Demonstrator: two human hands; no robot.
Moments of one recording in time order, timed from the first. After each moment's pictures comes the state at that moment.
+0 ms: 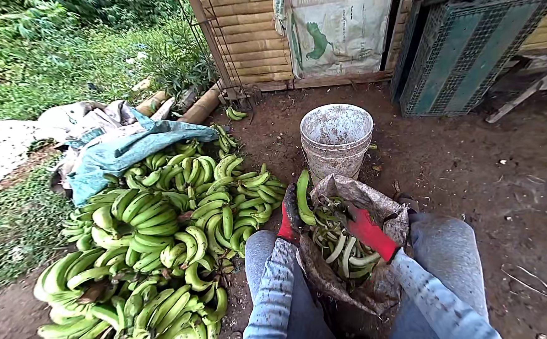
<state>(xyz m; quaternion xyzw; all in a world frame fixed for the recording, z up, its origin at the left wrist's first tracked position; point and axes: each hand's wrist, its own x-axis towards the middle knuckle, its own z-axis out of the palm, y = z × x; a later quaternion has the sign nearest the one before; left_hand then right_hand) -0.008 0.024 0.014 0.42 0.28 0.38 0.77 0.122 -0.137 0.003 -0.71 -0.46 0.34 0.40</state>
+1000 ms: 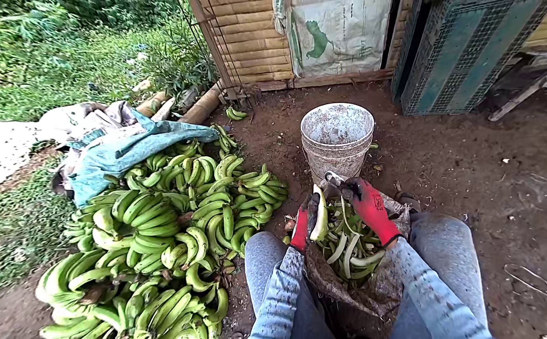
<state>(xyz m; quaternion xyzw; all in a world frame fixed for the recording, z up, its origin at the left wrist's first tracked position) -0.003 0.001 -0.007 0.58 0.33 0.29 0.69 0.156 -0.112 0.014 -0.79 -0.40 0.17 0.43</state>
